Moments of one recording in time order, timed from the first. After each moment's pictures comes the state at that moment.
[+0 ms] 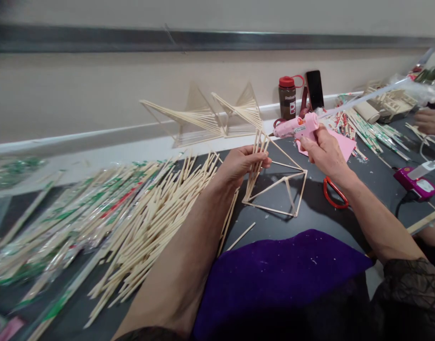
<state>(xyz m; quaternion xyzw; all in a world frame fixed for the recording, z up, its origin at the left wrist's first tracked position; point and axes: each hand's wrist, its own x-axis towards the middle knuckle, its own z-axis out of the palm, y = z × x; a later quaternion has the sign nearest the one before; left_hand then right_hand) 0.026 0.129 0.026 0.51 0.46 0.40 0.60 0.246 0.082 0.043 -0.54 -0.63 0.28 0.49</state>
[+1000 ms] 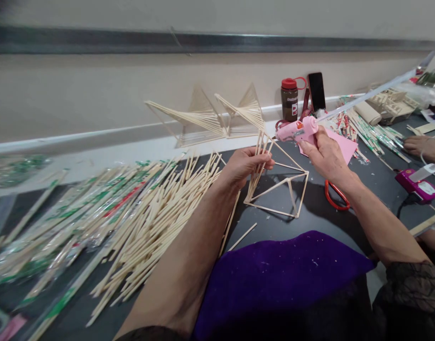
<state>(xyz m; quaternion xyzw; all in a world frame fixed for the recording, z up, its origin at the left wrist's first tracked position) 0.029 0.128 0.026 0.51 0.47 0.39 0.61 0.243 0.079 0.047 -0.59 -0.68 0.10 0.43</state>
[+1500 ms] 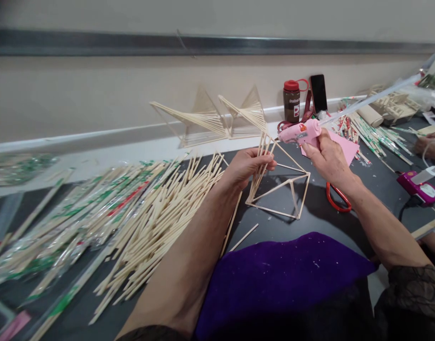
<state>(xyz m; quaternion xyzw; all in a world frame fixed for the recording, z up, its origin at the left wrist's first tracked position) 0.028 0.133 0.018 0.51 0.45 0.40 0.62 0.244 0.075 0.047 -0.59 -0.69 0.07 0.41</state>
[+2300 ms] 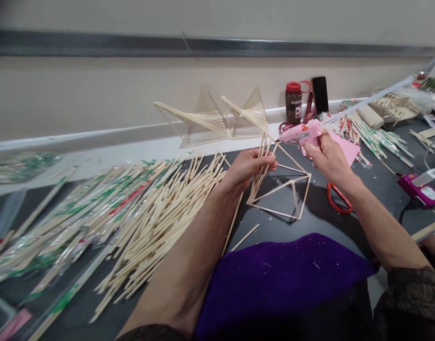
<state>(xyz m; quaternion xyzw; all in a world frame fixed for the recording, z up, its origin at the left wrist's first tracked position) 0.029 0.131 0.019 0.50 0.45 0.40 0.62 0.242 0.079 0.046 -0.57 -0.66 0.18 0.44</state>
